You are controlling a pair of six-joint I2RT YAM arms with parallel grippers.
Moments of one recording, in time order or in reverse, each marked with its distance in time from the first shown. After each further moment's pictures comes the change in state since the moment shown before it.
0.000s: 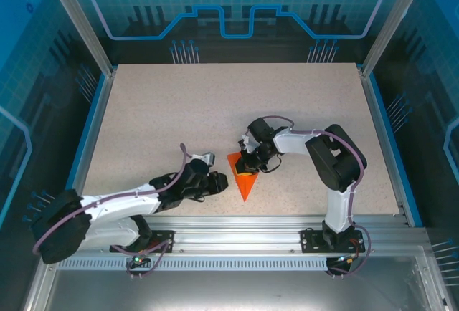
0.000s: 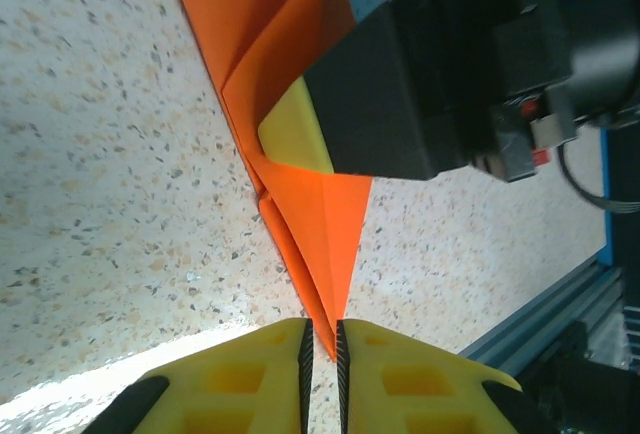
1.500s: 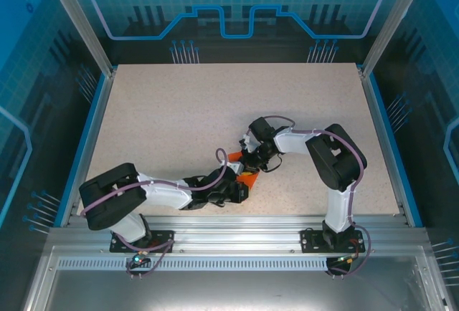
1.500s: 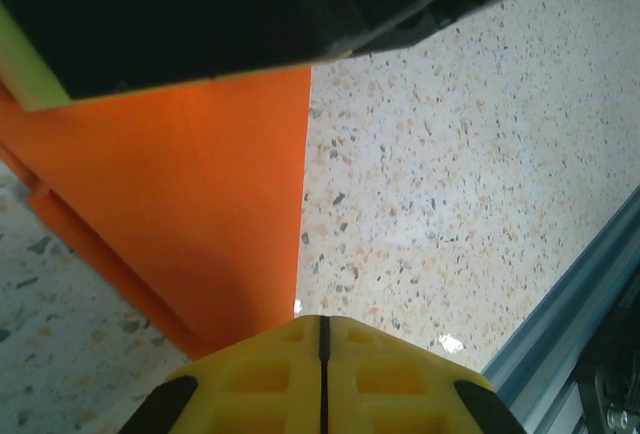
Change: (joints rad) left arm -0.142 0.406 0.106 0.266 0.000 0.103; right arm -0.011 0.004 0.000 0.002 -0.014 0.011
